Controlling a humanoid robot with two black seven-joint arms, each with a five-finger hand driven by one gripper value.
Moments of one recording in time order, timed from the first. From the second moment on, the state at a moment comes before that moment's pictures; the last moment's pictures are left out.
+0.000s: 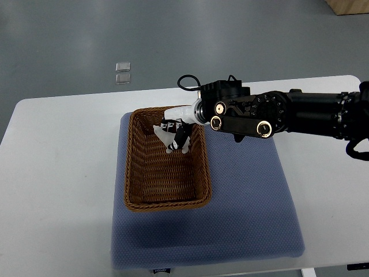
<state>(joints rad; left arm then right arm) -0.04 0.00 -0.17 -0.21 0.04 -0.02 0.14 1.43 0.00 -0.31 0.89 -0.68 0.16 -0.21</state>
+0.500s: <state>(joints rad) -0.04 0.00 -0.17 -0.21 0.04 -0.02 0.14 1.40 0.00 -0.30 0.87 -0.67 0.15 -0.21</state>
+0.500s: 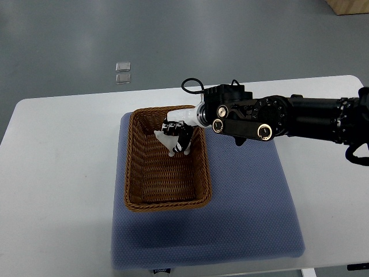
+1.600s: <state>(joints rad) -0.04 0.00 -0.17 -0.22 0.04 -0.02 0.14 0.82 -0.10 1.05 0.80 -0.38 0.02 0.05</state>
